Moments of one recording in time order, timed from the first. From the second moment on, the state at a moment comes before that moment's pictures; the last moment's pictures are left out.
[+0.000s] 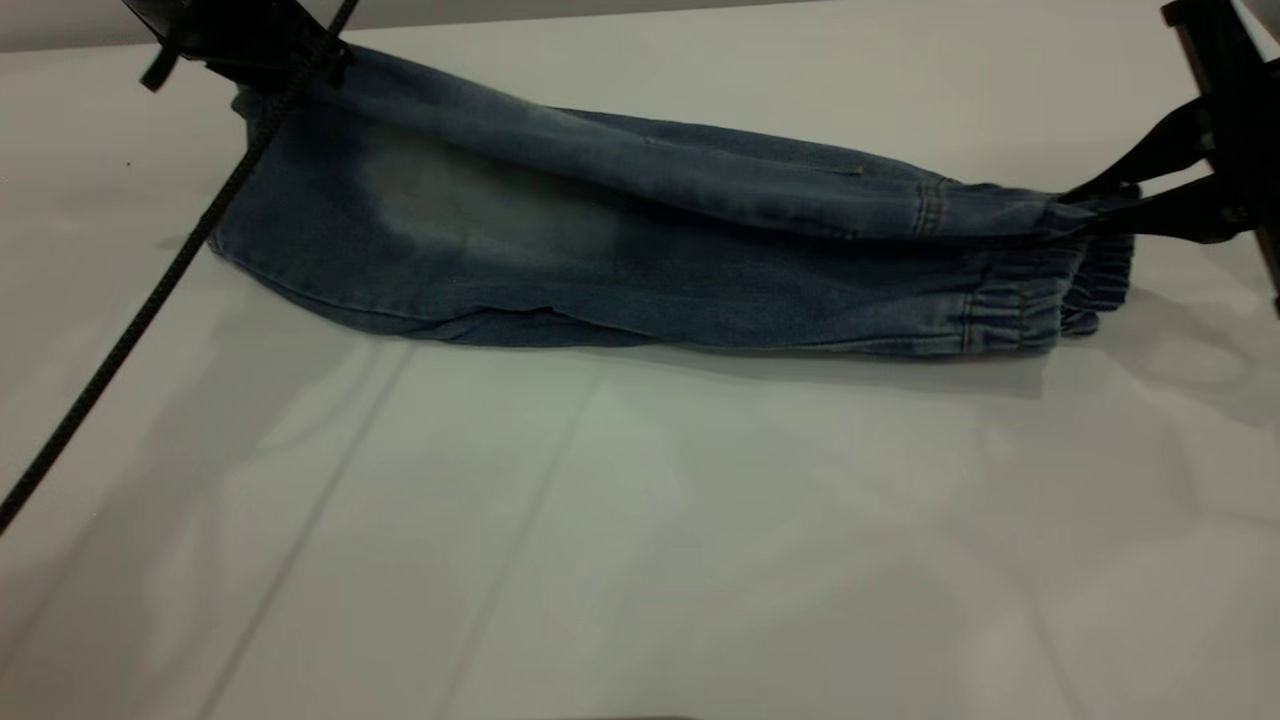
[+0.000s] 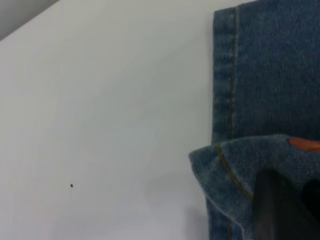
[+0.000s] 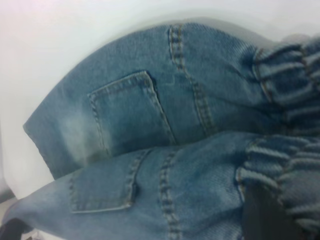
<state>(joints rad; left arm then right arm) -0.26 2.05 -1.21 0.97 0.16 -0.67 -0.15 2.03 -0.74 1.81 0.67 -0.82</state>
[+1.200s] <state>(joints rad) -0.26 2.17 -1.34 0.97 0.19 -0.96 -0.15 2.08 -0.87 1.75 0.92 -0.87</state>
